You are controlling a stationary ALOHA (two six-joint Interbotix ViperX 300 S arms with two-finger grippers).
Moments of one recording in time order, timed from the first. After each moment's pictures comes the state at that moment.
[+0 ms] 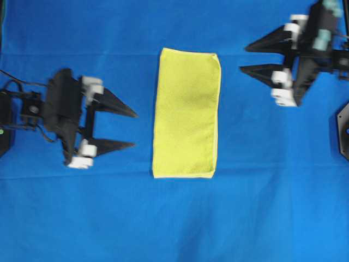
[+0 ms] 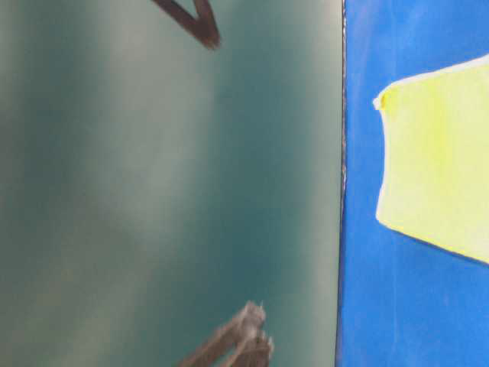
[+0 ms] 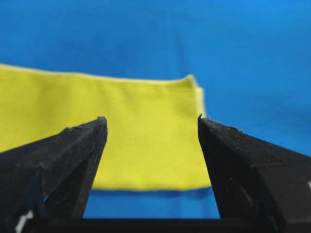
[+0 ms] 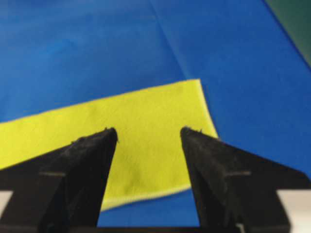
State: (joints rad) left arm -0.06 -0.39 1.01 -0.03 -0.36 -0.04; right arm -0.29 -0.62 1.00 -0.36 0.00 0.42
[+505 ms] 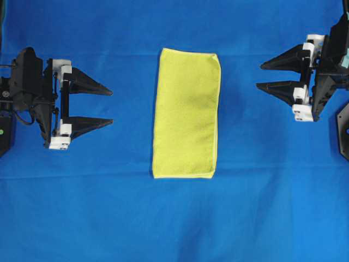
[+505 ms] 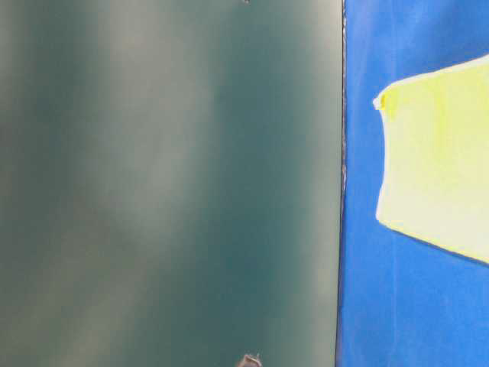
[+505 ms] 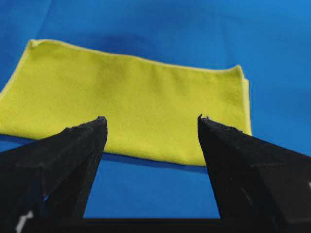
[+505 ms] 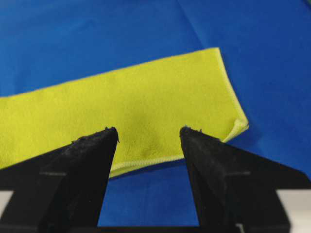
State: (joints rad) left arm 0.04 -0.51 1.15 -0.03 -0.41 -0.04; right arm -0.29 -0.67 1.16 -0.33 -0.14 0.43
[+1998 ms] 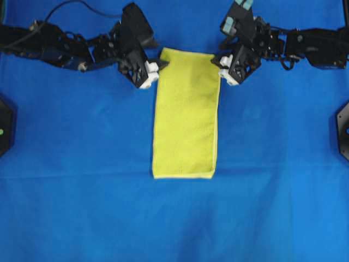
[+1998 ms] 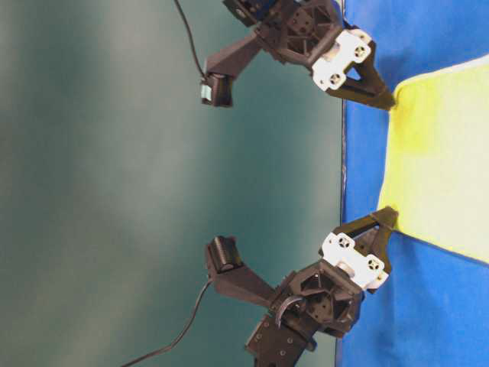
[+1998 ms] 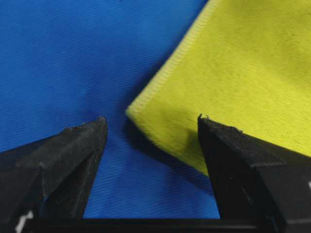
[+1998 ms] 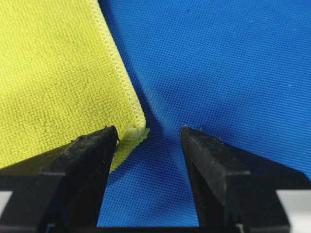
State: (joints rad) left arm 0.41 0.30 0.68 -0.03 -0.42 -0.04; right arm -0.51 0.14 0.77 -0.39 -0.13 0.41
